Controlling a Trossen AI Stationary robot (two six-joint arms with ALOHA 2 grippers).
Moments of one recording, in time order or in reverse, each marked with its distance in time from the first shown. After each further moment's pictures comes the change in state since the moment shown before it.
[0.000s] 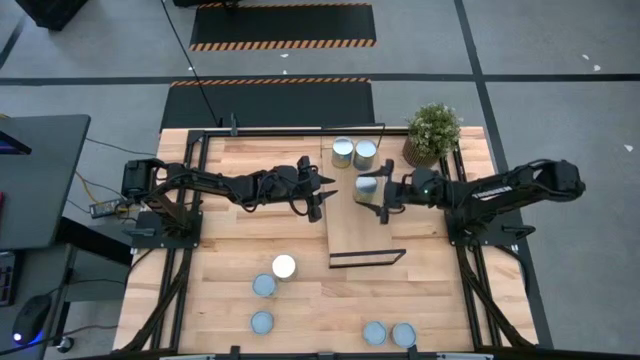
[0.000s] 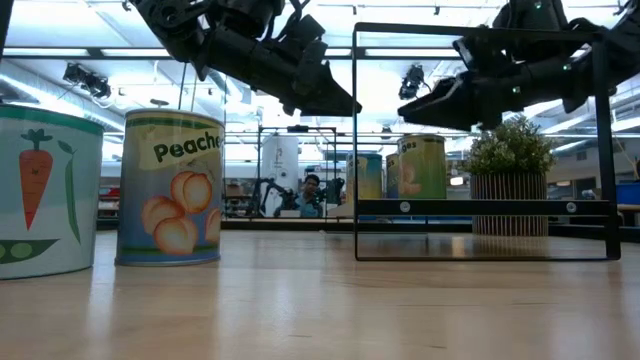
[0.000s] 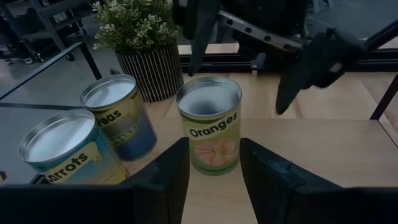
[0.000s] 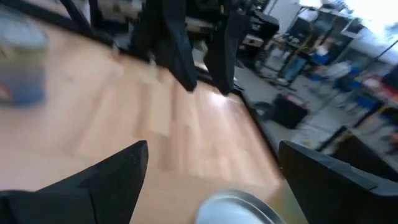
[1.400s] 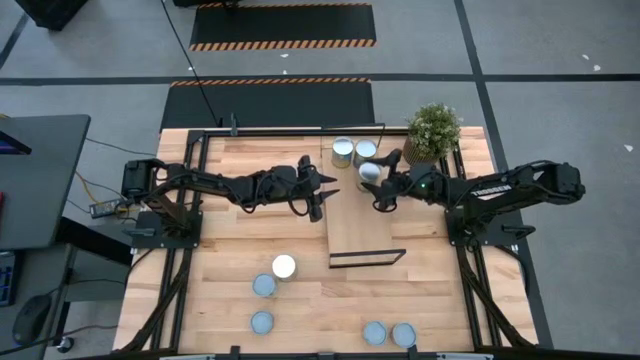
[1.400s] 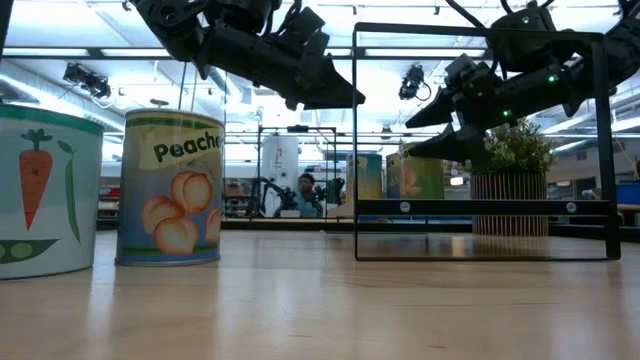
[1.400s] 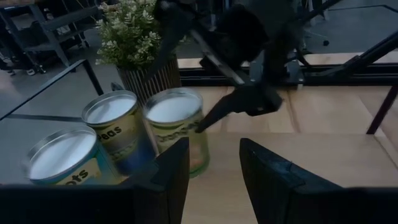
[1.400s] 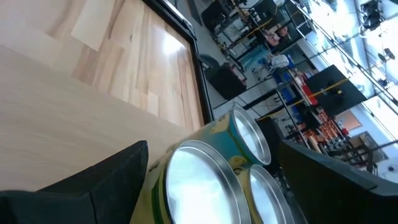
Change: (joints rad) left arm -0.014 0.000 0.000 0.052 0.000 0.005; right arm -0.097 0.001 0.000 -0.066 0.177 -0.384
